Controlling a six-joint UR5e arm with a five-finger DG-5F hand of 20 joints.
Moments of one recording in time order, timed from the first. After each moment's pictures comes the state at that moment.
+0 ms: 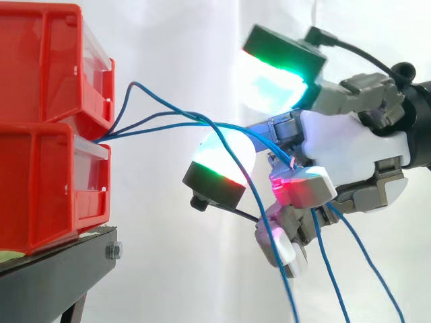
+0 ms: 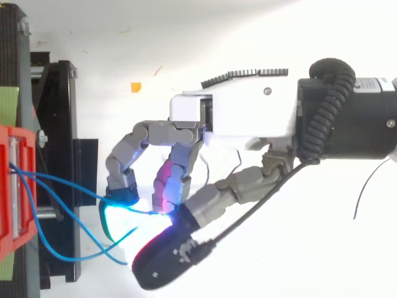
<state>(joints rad) 0.11 -2.30 -0.99 -3.22 -1.49 -0.19</state>
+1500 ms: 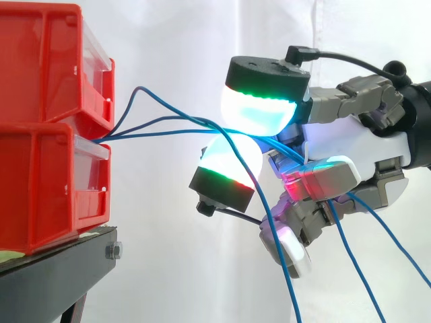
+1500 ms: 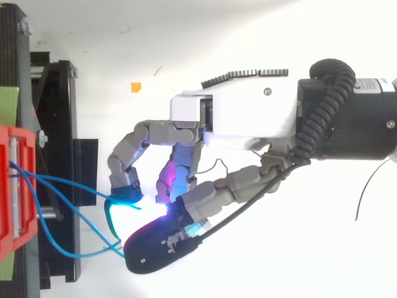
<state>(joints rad) 0.11 -2.30 -0.98 -3.22 -1.48 -0.19</state>
